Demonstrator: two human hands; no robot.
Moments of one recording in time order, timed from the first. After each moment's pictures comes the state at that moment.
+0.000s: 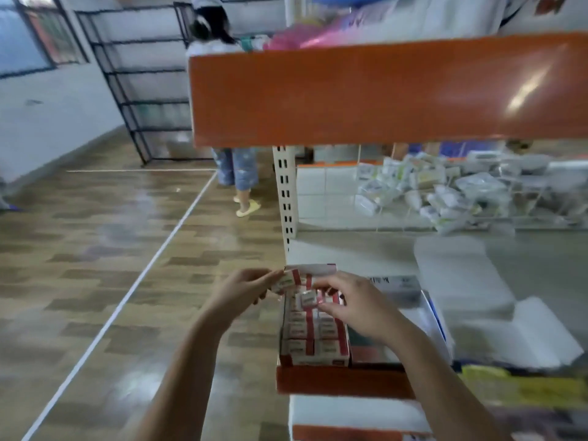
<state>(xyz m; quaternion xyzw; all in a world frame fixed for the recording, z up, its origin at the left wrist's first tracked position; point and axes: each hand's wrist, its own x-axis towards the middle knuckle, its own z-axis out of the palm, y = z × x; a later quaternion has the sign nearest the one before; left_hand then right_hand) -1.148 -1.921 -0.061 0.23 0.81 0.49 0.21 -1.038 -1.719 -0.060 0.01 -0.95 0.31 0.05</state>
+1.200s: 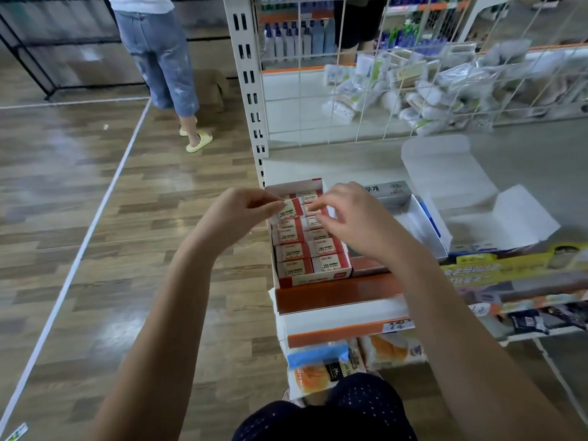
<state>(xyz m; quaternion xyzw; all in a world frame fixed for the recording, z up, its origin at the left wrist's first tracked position) -1.154 -1.906 -0.065 0.34 0.84 0.38 0.19 -1.032 -1.732 -0.066 -0.06 -0.97 0.23 0.10</state>
